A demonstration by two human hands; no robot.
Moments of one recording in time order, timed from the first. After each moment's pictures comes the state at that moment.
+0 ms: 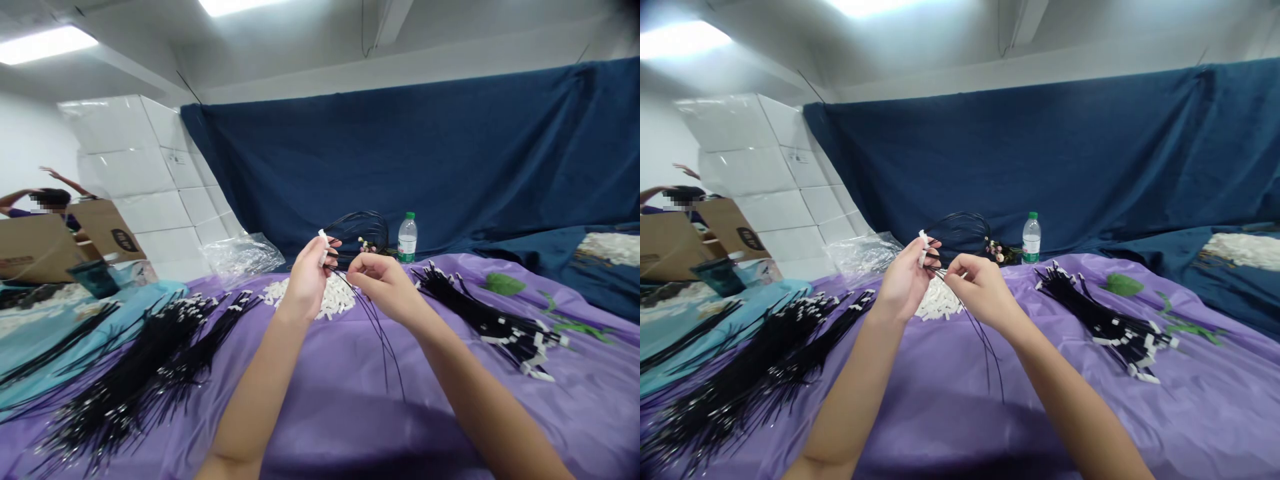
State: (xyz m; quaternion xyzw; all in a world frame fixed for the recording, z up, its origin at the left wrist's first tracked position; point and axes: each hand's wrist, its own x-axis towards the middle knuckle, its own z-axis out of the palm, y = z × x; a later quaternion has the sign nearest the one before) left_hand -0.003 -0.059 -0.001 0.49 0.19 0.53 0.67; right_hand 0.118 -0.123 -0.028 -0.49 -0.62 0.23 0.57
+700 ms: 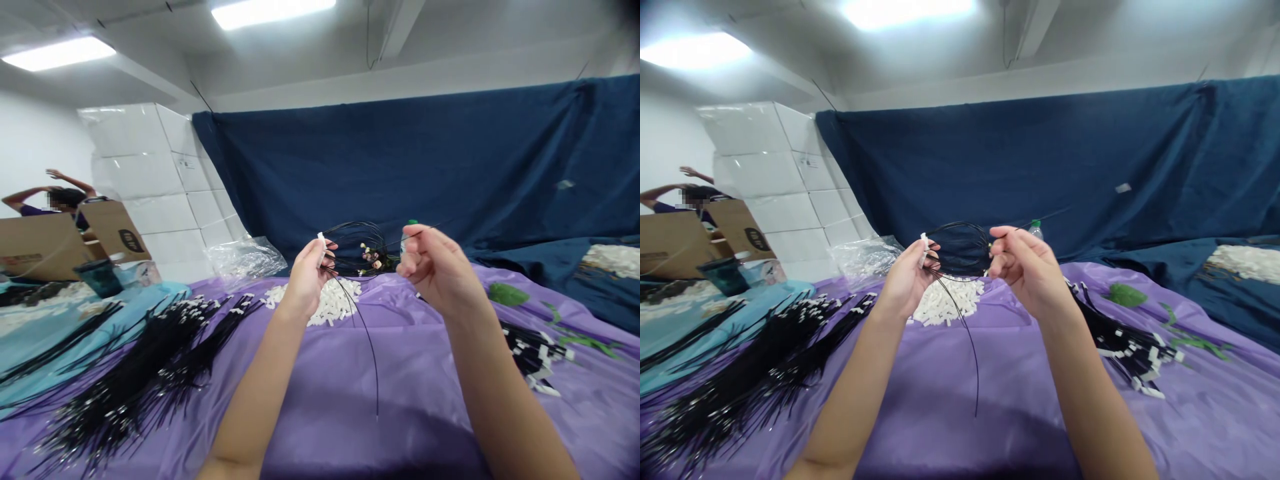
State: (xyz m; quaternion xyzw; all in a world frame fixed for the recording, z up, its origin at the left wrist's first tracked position) left_hand -0.009 -0.046 -0.001 0.50 0.21 0.53 0.65; right_hand 0.165 -0.134 -0.010 -0.26 -0.52 0.31 0.75
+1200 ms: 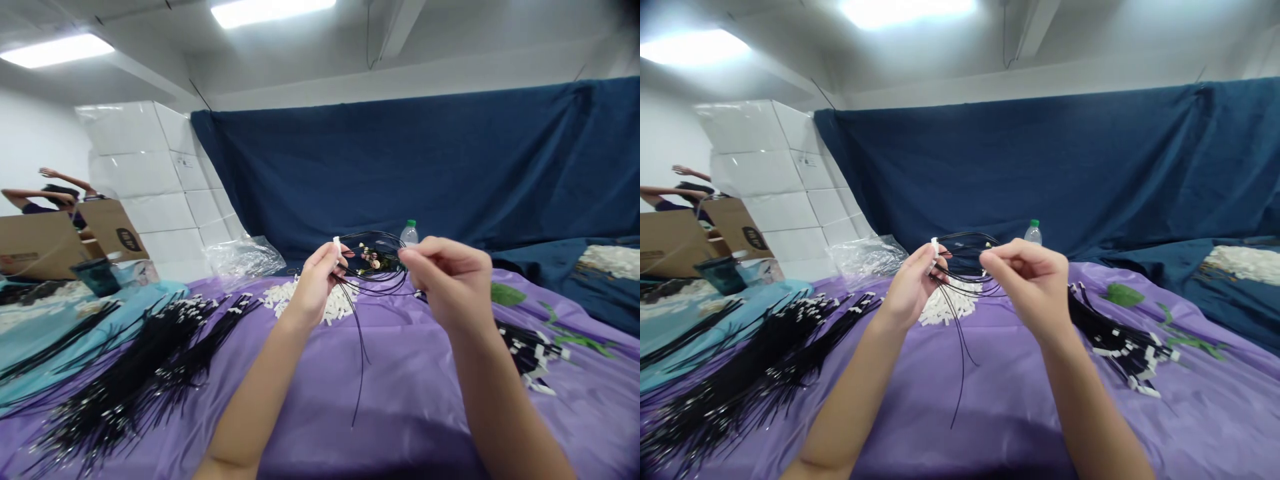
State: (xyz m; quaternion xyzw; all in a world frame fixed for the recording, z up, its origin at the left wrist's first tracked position) left_hand -0.004 -0.062 -0.008 0.57 0.17 0.49 0.64; right_hand 0.138 -0.162 -0.006 -0.31 -0.53 0.09 0.78
